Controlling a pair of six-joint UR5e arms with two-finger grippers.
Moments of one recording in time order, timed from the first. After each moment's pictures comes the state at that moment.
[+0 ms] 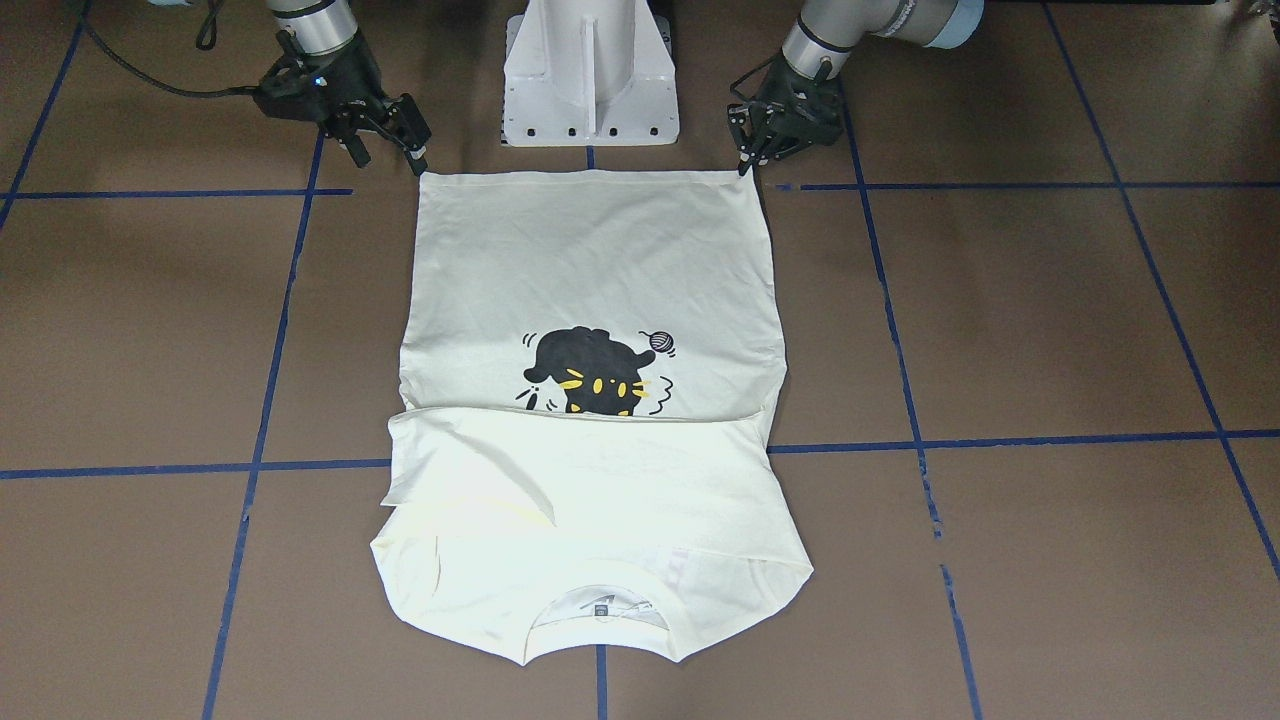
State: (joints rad) left arm -0.14 -1.59 -2.06 -2.14 -1.56 -1.42; right arm 0.09 -1.68 2.22 -1.15 1.41 1.92
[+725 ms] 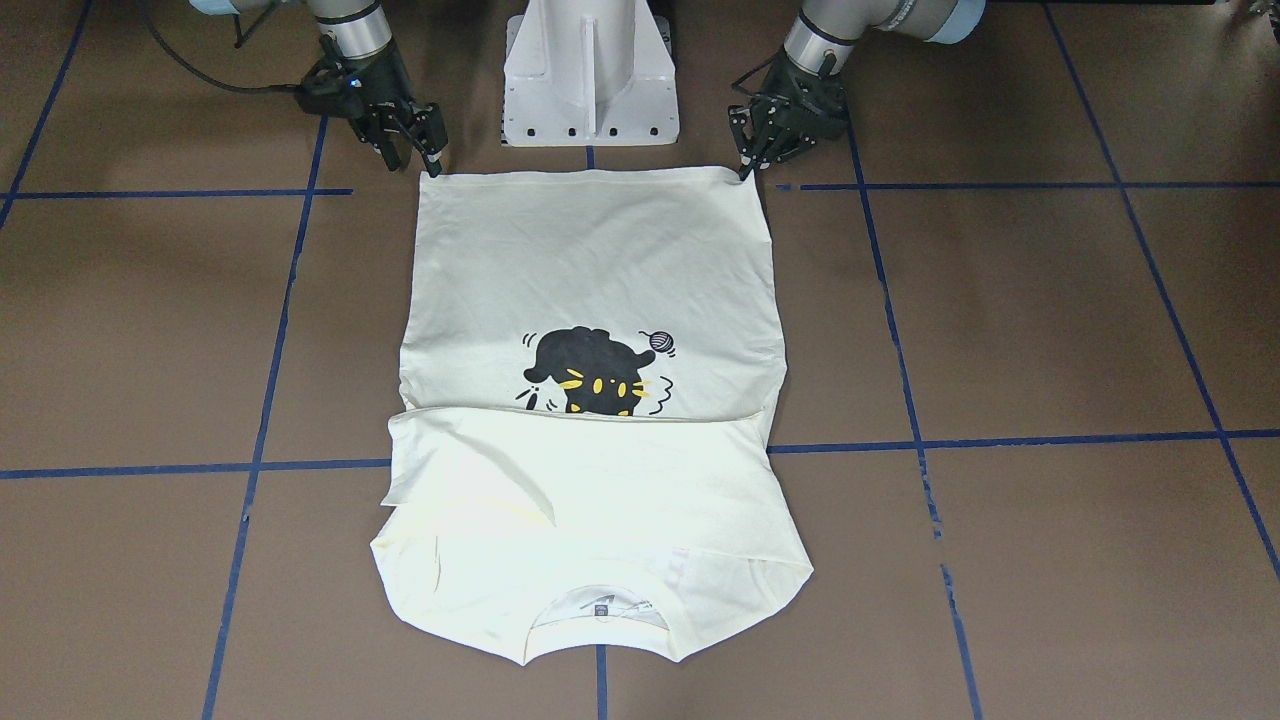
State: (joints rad) left arm -0.14 -1.59 -2.08 -2.14 -1.50 -1.42; right arm -0.03 -1.63 2.12 -1.16 1.27 2.00
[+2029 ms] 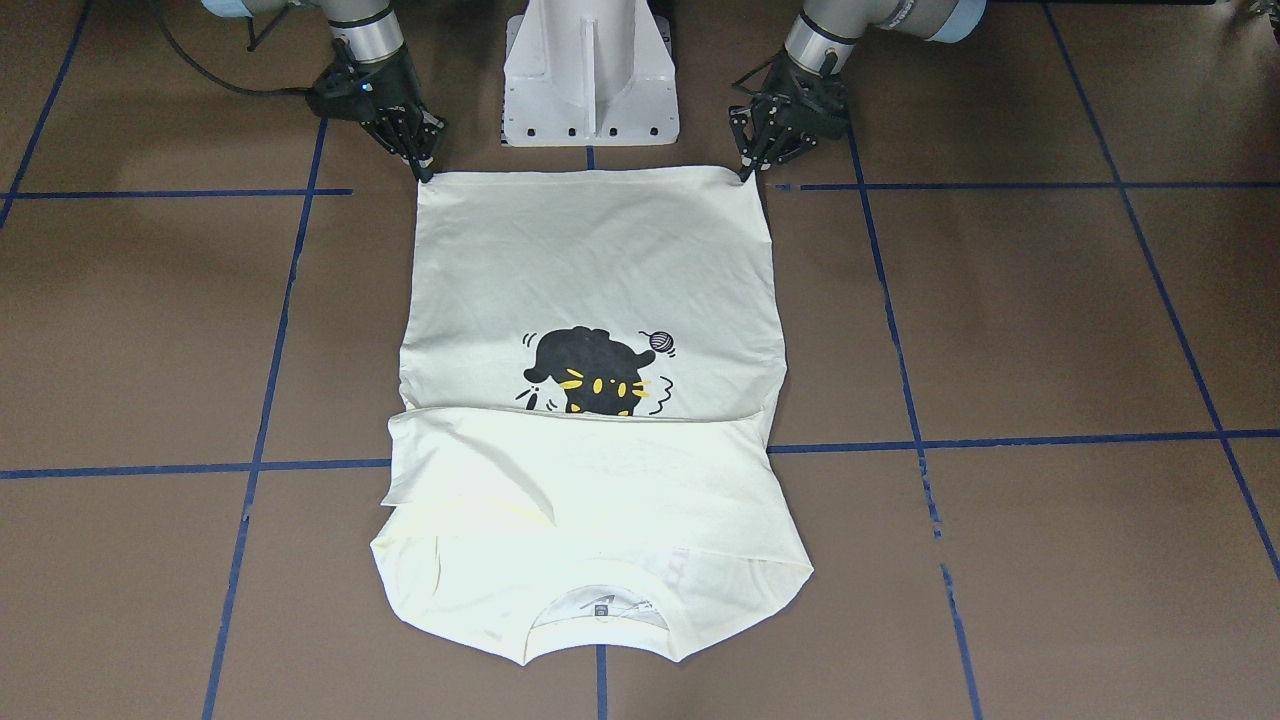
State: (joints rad) left arm -0.14 -1.59 -2.10 -2.13 -1.49 -1.42; right arm -0.01 -1.60 2.15 -1.23 1.27 1.99
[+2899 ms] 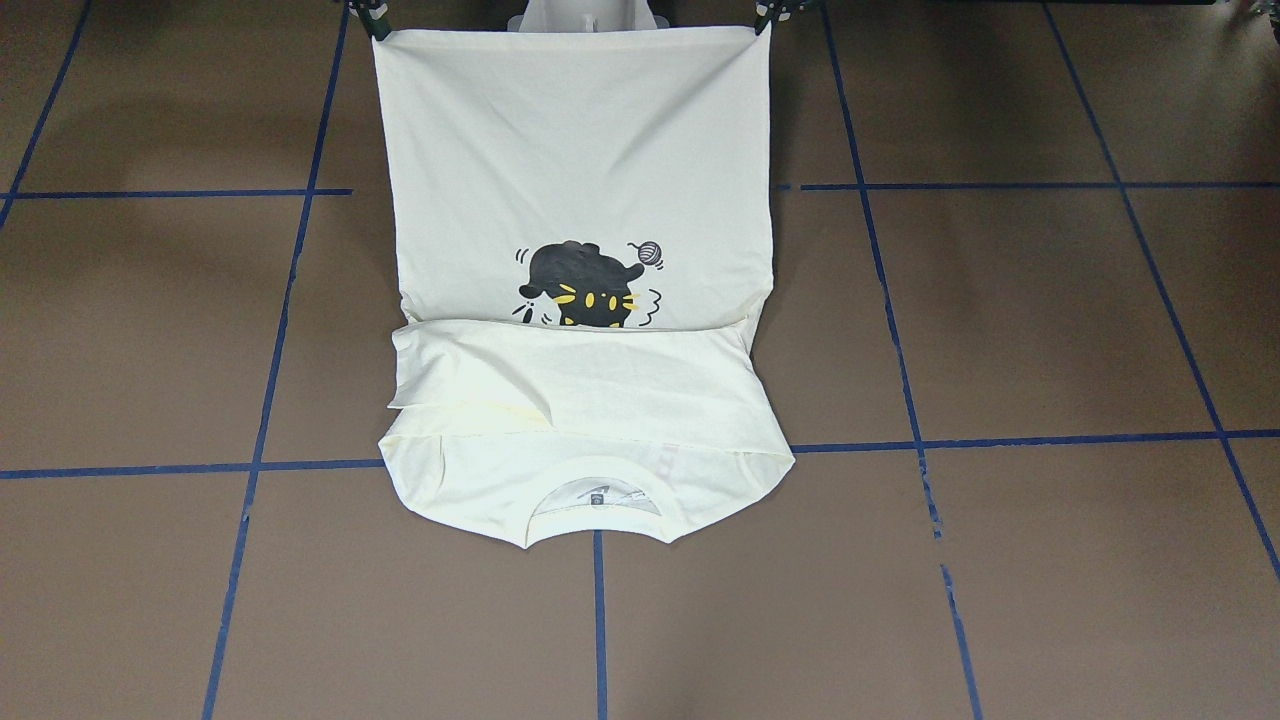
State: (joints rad) left arm -0.18 -1.69 -2.59 -1.46 -1.71 -1.40; right arm 0.10 -1.52 2.69 -1.80 1.51 1.95
